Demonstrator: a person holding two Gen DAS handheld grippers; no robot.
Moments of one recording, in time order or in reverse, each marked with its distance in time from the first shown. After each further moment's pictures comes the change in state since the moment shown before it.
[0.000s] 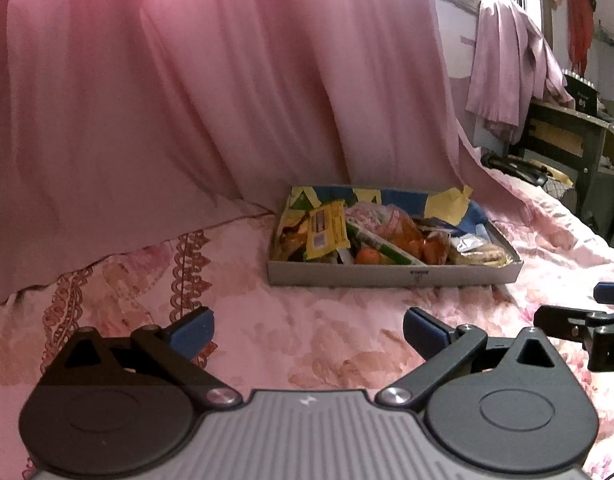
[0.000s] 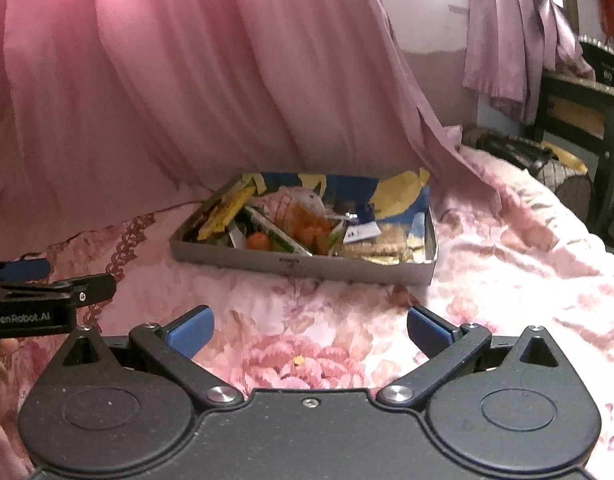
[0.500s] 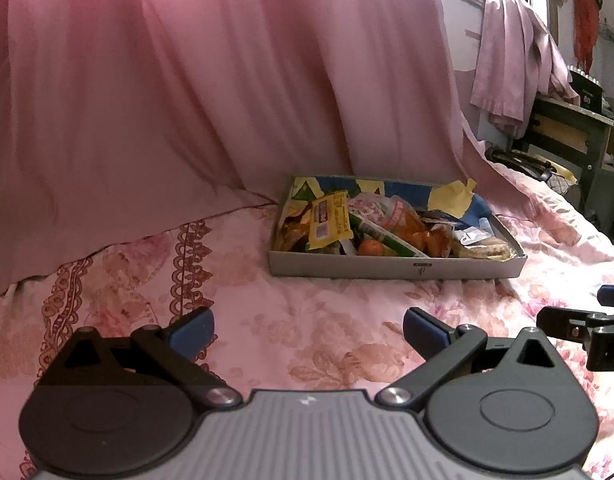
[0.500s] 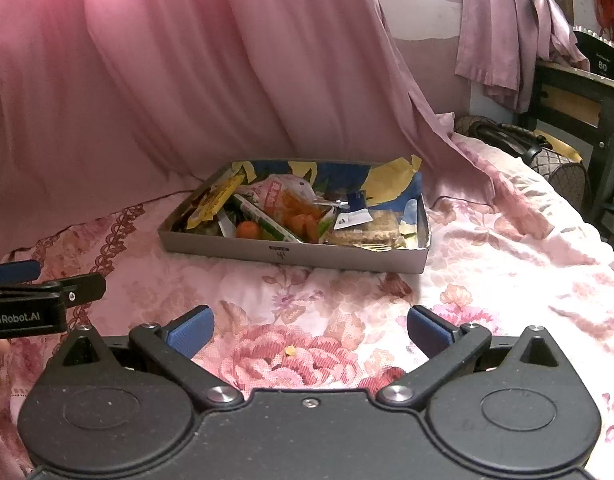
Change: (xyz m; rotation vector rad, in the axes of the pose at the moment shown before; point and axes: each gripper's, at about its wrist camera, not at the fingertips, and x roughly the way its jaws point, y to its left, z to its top) left arm 0.003 0.001 -0.001 -0.012 0.024 0.005; right arm 0.003 -0.001 -0.001 0.001 0.023 -0.018
